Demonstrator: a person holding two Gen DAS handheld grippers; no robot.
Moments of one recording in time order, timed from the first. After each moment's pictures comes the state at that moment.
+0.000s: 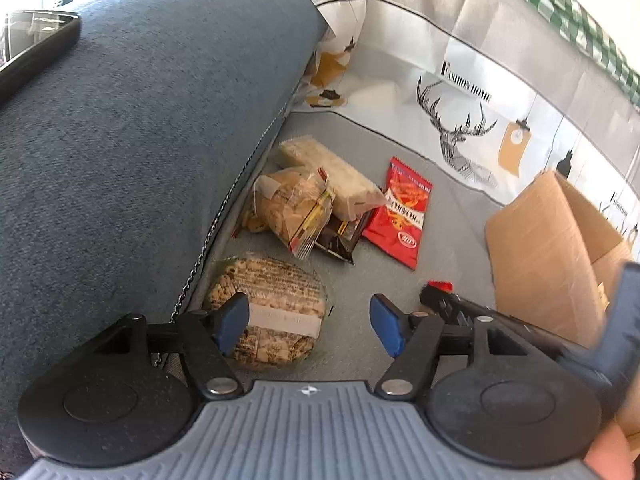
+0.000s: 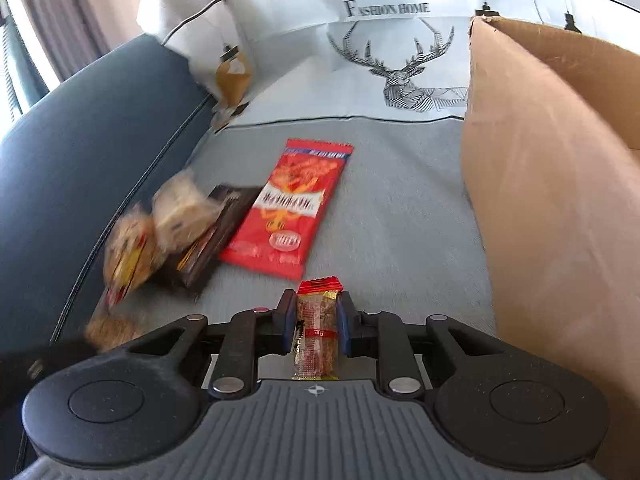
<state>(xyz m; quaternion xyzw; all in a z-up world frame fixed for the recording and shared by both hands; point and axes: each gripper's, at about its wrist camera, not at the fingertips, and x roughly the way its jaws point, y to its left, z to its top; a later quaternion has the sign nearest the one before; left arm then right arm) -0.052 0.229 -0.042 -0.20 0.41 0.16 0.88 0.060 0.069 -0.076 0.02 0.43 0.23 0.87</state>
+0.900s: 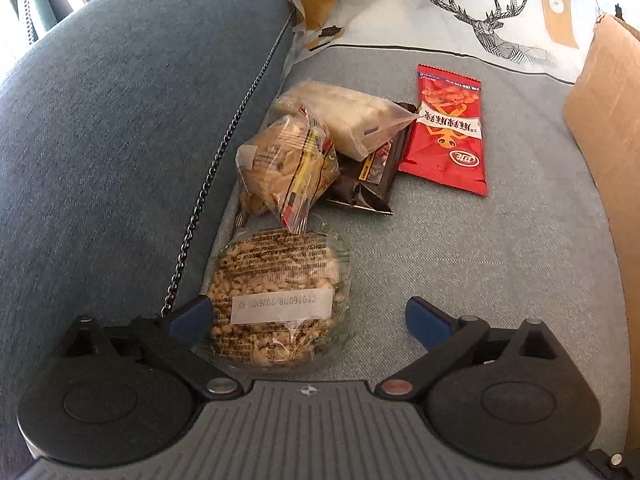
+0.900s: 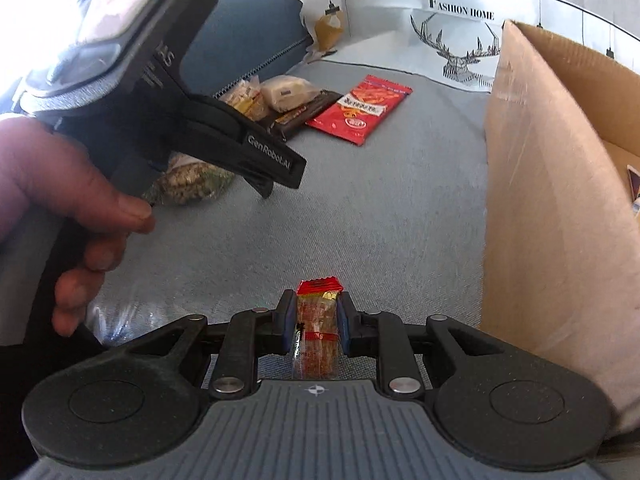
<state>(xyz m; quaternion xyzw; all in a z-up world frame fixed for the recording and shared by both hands) 0.001 0.187 -0.091 0.00 0.50 0.23 0.84 -0.049 0.024 -0.074 -0.08 0.42 0.32 0.85</state>
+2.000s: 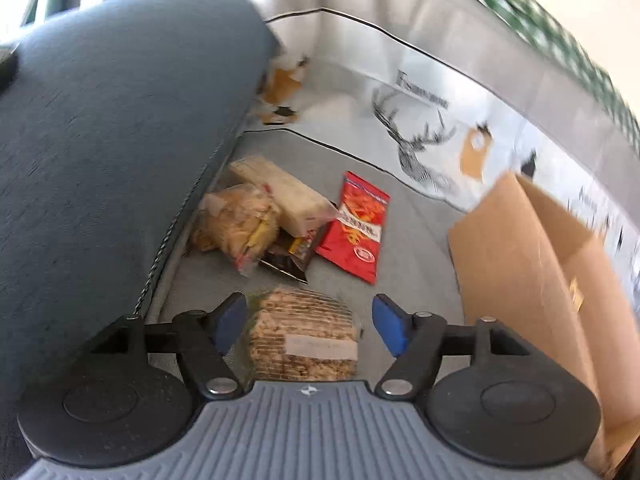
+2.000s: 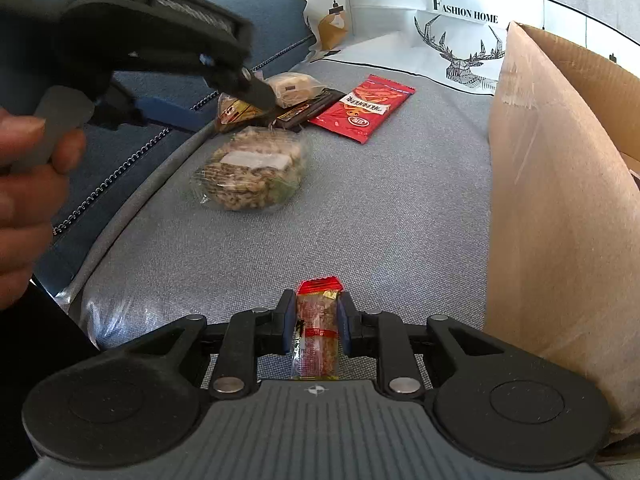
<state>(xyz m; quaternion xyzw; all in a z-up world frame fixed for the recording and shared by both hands) -0.047 0.219 -0.041 -0.21 0.37 0.11 0.90 -0.052 0.026 -0.078 -0.08 0.42 0.32 0.85</state>
